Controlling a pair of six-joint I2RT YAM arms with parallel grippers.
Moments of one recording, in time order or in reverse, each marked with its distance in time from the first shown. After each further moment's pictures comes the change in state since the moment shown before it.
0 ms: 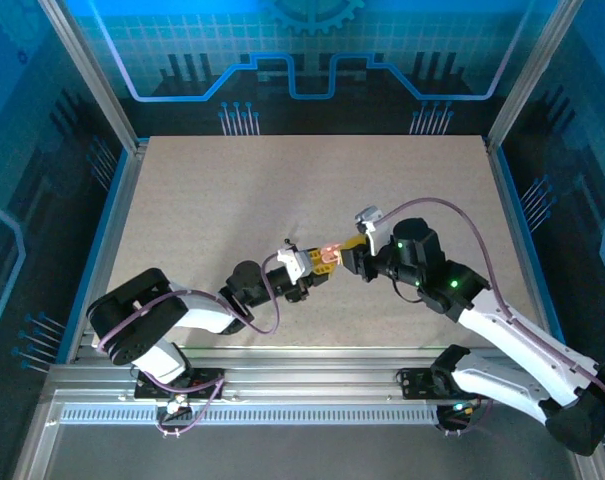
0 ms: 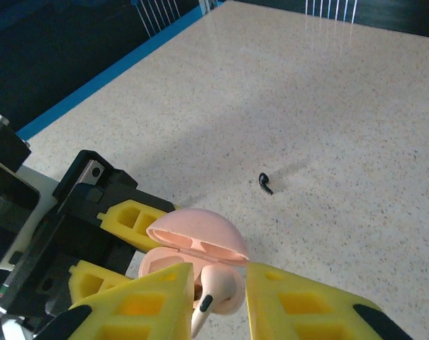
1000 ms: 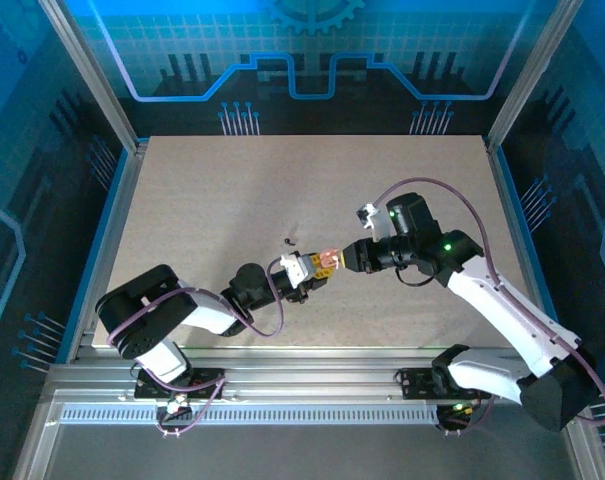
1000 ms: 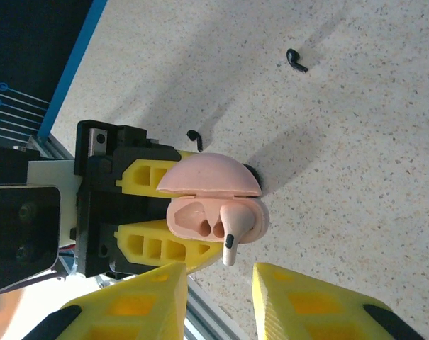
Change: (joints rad) left arm 0.000 0.049 -0.015 0.001 -0.014 0.034; right arm -0.134 0.197 0.198 -0.357 -0.273 0.189
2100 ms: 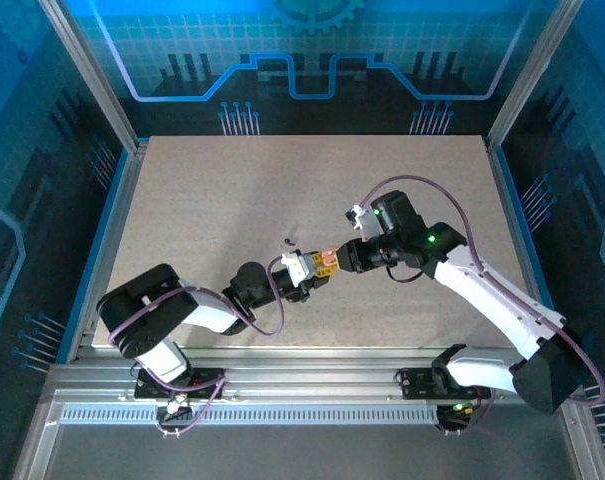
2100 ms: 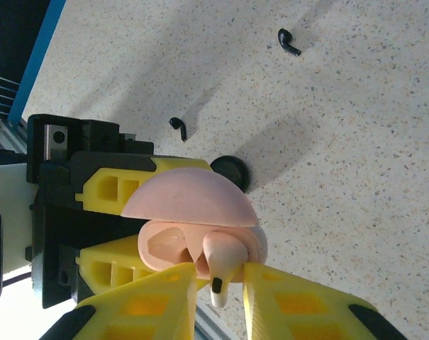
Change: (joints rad) left arm 0.000 0.006 0.017 0.008 0.012 -0.005; right arm 0.042 0.095 0.039 -0.010 0.046 -0.016
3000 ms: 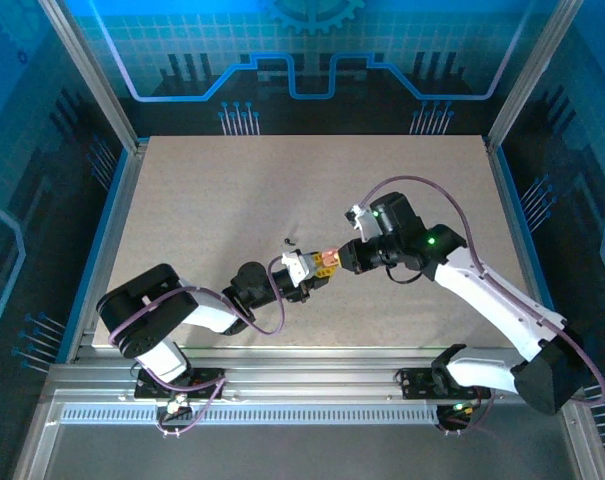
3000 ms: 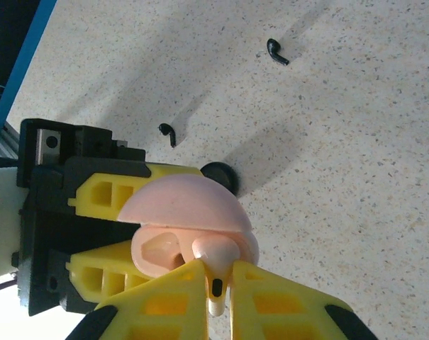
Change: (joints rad) left arm 0.000 0.000 0.000 -0.008 0.003 -0.014; right arm 0.014 -0.017 -0.014 0.016 0.051 -0.008
